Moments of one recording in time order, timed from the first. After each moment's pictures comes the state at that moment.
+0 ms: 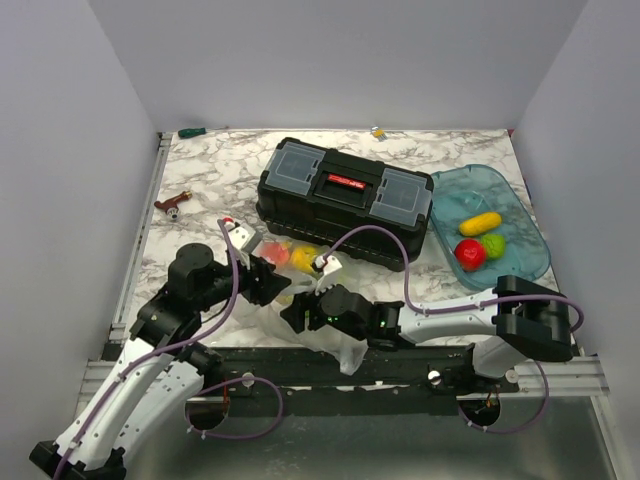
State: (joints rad) left arm -0.51 0.55 0.67 -0.48 0.40 -0.20; right arm 1.33 1.54 0.73 0.39 0.36 0.69
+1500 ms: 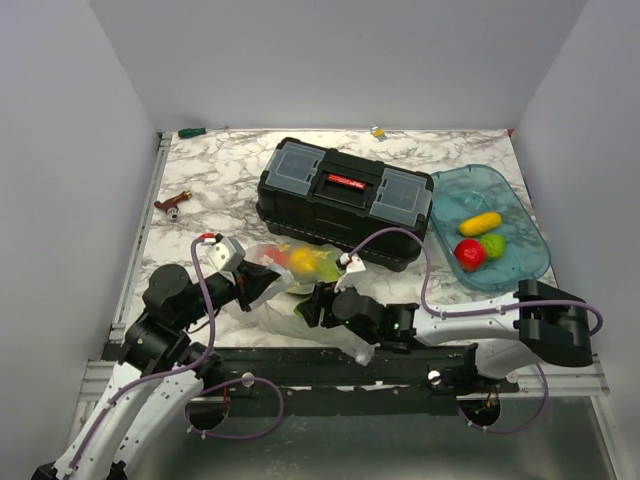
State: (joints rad) left arm -0.51 0.36 0.63 -0.35 0.47 -0.14; right arm 1.34 1.41 0.66 0.27 0.51 0.88
